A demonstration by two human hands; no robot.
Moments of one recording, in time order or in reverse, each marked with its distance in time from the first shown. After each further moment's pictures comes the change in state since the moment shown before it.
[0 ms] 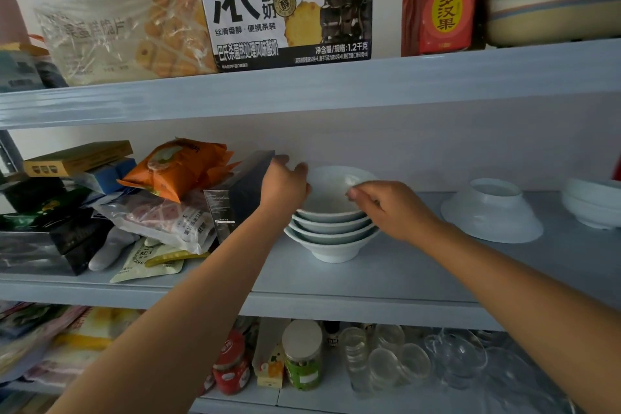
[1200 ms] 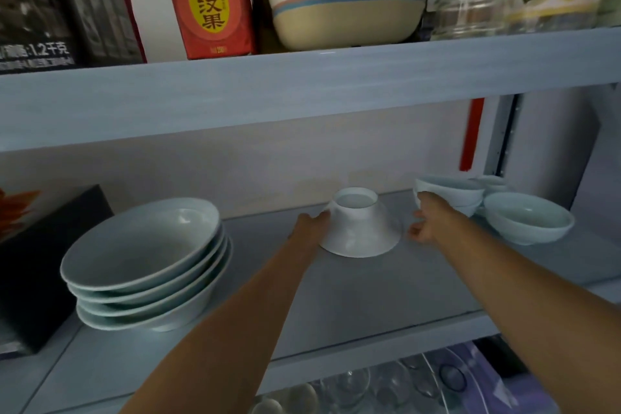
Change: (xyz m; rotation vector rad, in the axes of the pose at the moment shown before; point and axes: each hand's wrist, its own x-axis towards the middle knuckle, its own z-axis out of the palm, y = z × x) left_hand 0.030 -0.039 0.353 -0.026 -0.452 -0.224; right_hand -0.091 0.254 -0.155 0.940 0.589 1.592
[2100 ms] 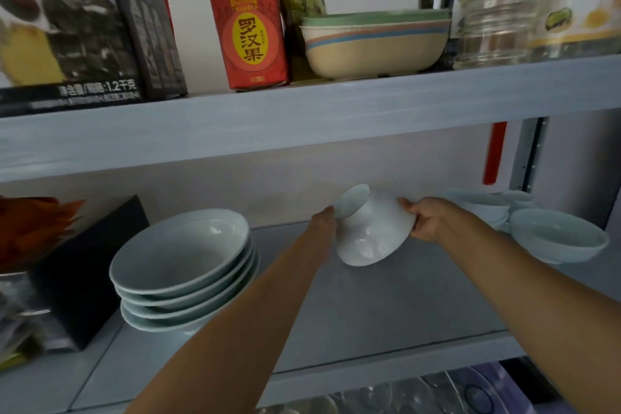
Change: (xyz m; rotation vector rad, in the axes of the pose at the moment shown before) left_hand -0.051 0.058 -0.034 -0.176 -0.049 -0.089; right_hand -0.027 -0.010 0.037 0.145 -0.389 -0.024
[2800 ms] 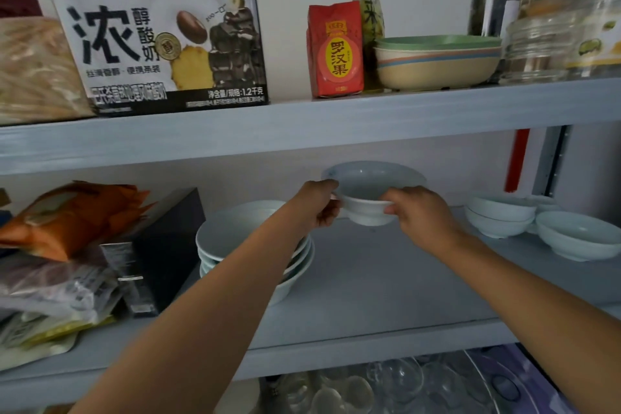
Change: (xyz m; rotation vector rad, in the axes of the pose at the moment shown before) left_hand -0.084 0.045 -0.118 0.021 -0.093 0.101; right_hand -0.095 0.059 0.071 -1.568 0.107 -1.496
